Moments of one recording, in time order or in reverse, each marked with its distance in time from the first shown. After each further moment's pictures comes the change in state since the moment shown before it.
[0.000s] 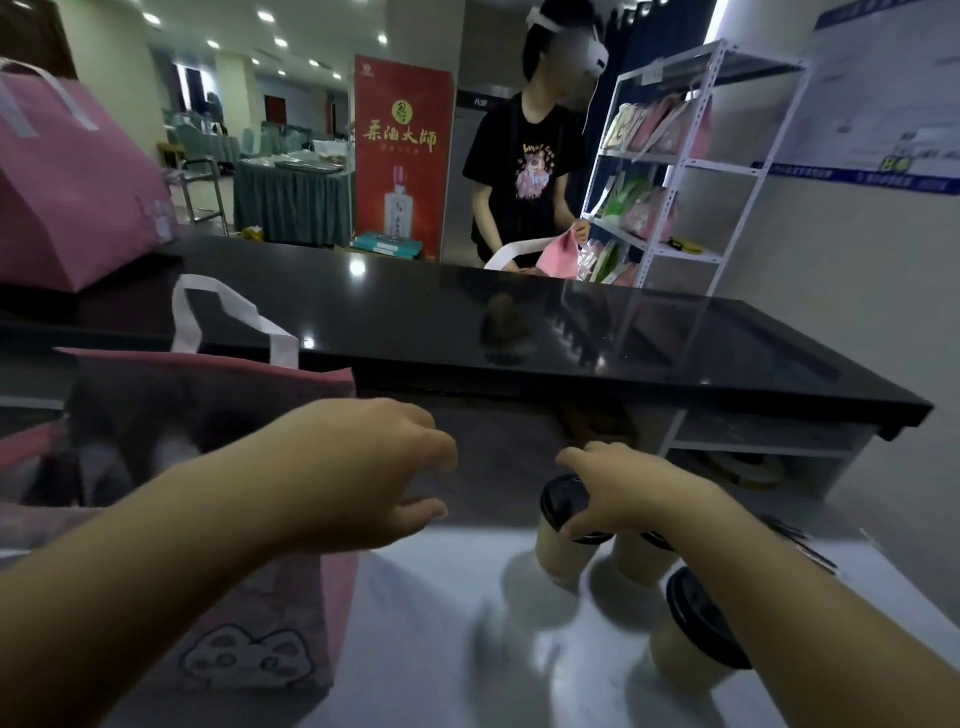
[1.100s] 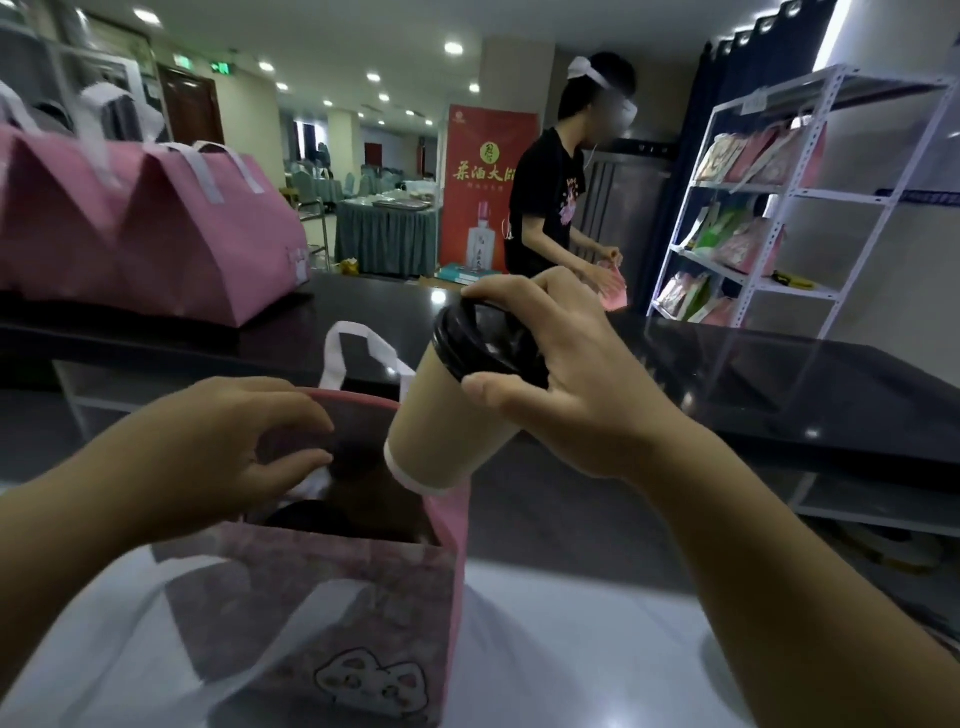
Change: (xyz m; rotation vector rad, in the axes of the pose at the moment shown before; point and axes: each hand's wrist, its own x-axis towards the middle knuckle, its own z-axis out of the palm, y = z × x) left_hand -0.115 -0.106 -0.032 -0.139 0.181 -0.432; right_hand -0.027 -0.151 -0.137 0.540 0.785 -0.603
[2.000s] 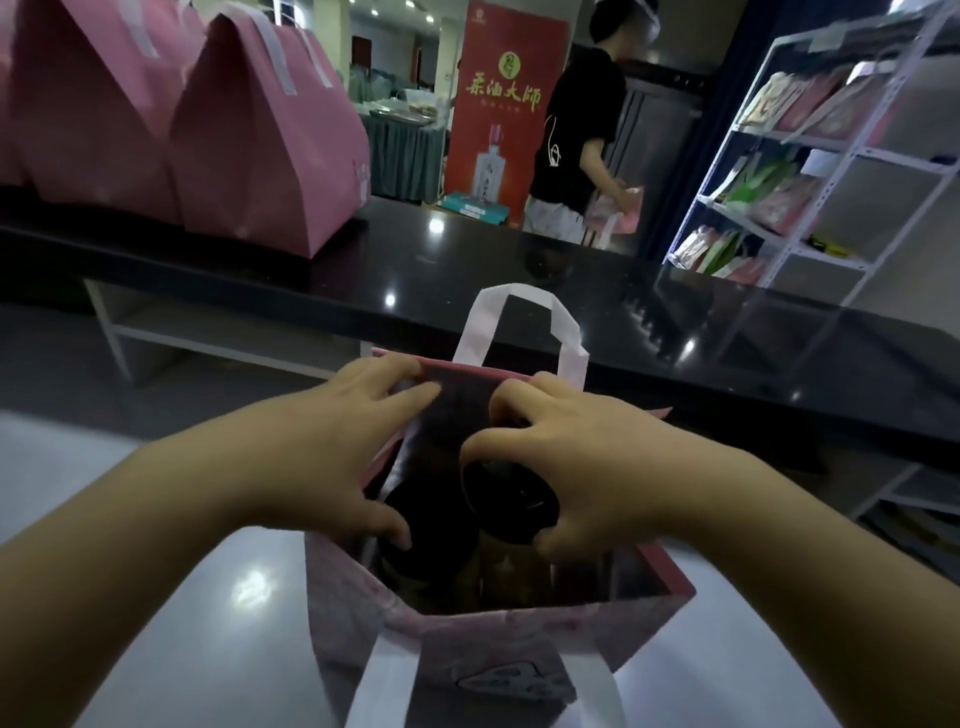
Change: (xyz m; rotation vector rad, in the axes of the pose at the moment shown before) left_hand -0.005 -0.111 0.035 -0.052 -0.381 0.088; right_hand 0.050 -0.035 0.131 -0.455 -0.734 -0.152
